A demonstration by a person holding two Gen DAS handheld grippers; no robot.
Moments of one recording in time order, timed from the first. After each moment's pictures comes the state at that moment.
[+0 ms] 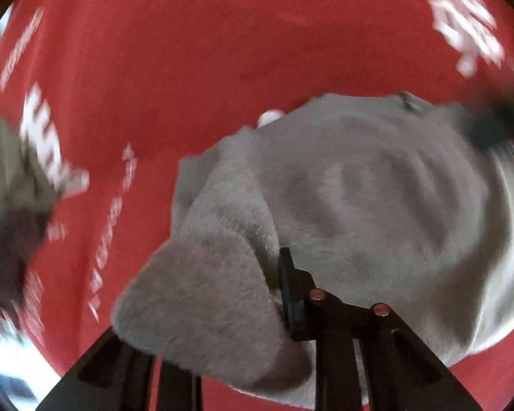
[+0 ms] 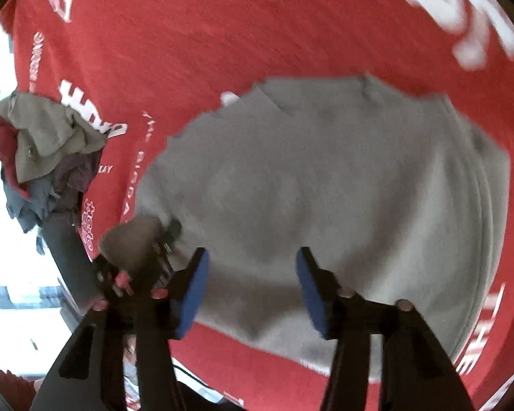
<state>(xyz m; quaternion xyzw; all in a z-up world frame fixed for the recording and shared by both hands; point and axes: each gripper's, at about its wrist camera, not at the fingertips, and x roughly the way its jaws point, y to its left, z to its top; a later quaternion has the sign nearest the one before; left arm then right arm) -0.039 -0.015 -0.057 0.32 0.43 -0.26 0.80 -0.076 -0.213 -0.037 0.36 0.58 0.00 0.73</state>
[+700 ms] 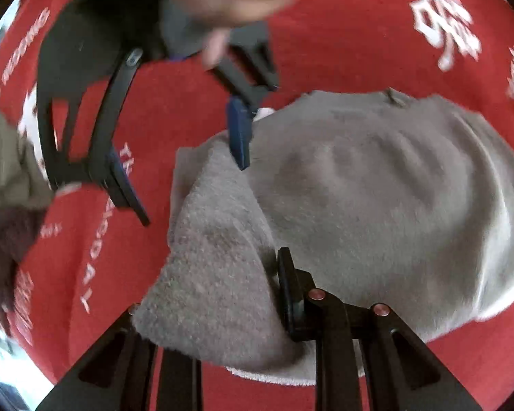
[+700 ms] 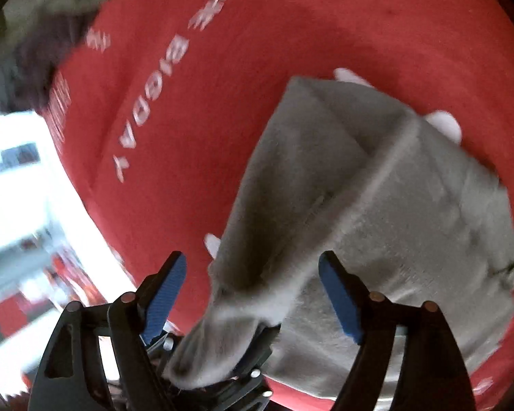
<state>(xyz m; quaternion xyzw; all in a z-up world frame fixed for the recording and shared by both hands) -0.063 0.023 -0.060 0.30 0.41 -0.29 0.81 0.119 -0.047 -0.104 0.11 0.81 0.15 0.56</state>
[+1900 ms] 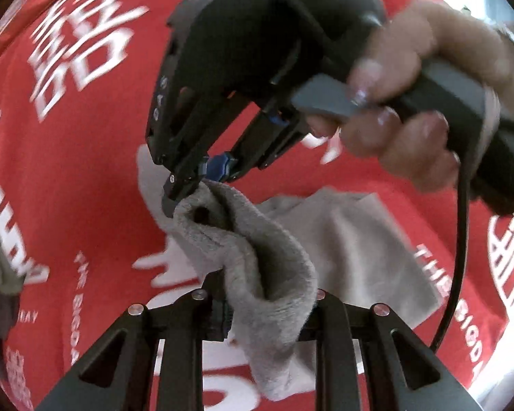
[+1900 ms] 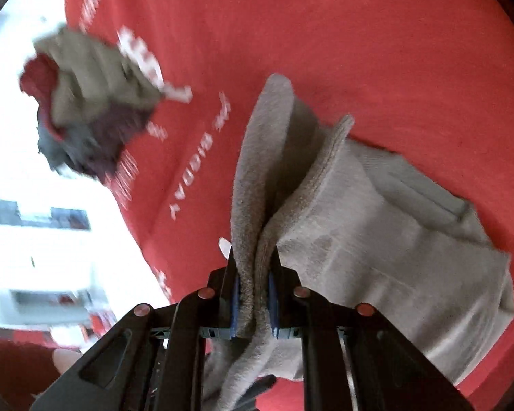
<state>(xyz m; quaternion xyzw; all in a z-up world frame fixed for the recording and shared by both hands) -0.128 -0.066 0.059 0.25 0.33 -0.45 0.79 -0.021 -0.233 0.030 0.33 0.58 0.14 0.73</state>
